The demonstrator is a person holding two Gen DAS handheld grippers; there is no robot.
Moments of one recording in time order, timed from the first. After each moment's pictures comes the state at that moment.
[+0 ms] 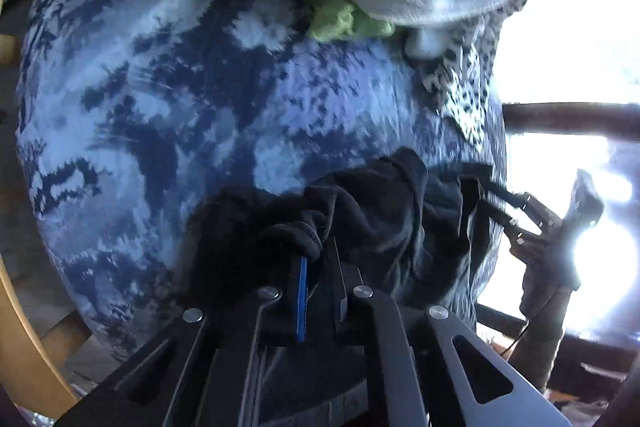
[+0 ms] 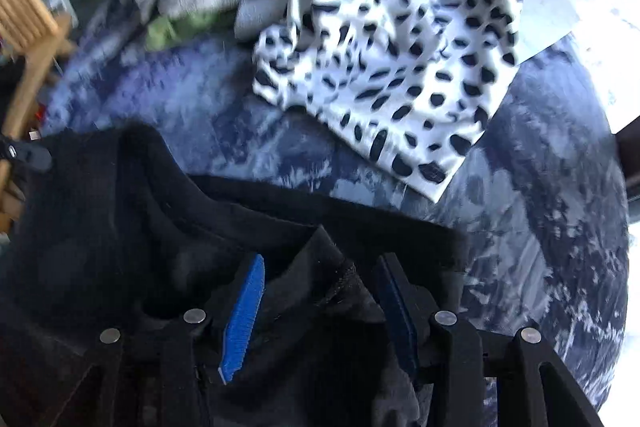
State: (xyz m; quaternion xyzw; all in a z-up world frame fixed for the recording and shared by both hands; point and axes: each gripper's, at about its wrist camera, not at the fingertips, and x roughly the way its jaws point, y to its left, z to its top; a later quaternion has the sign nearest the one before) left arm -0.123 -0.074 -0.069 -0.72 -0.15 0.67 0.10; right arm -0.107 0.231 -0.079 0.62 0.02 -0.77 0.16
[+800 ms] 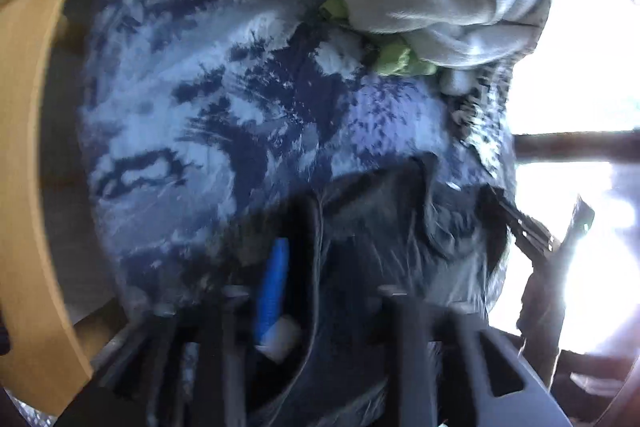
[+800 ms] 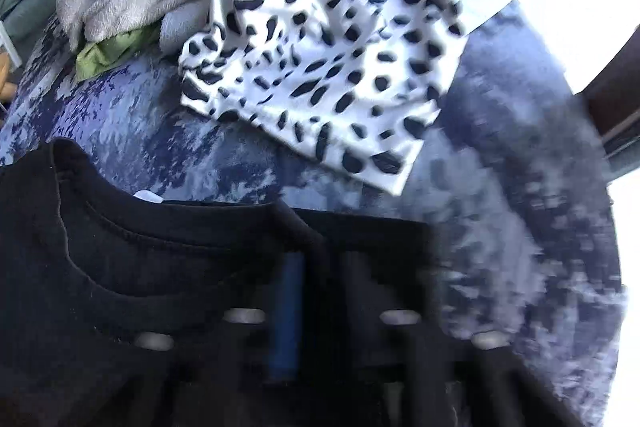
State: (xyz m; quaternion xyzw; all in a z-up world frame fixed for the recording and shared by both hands) left arm -0.094 -0.135 -0.036 -0.67 -0.14 0.72 0.07; right arm -0.101 0.243 -0.074 0.58 0.00 -0.81 0.06
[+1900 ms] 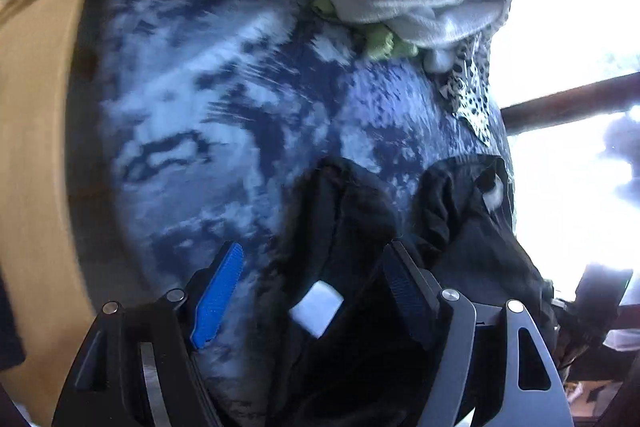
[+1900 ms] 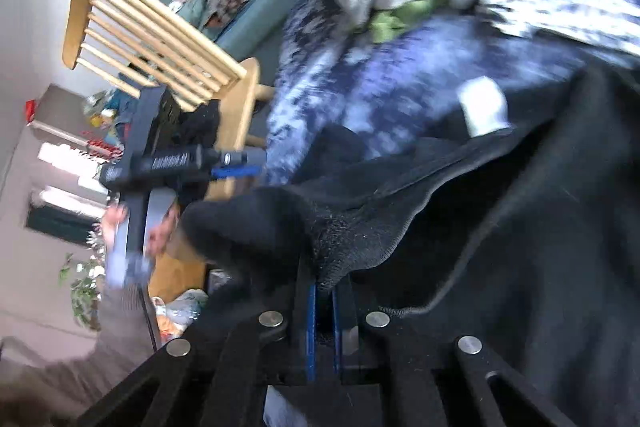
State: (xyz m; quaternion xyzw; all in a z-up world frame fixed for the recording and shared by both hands) left arm -0.082 -0.133 -0.058 -0.67 -0.12 0.73 0.11; right arm 0.040 0.191 -0.018 0.53 -0.26 -0.76 0.28
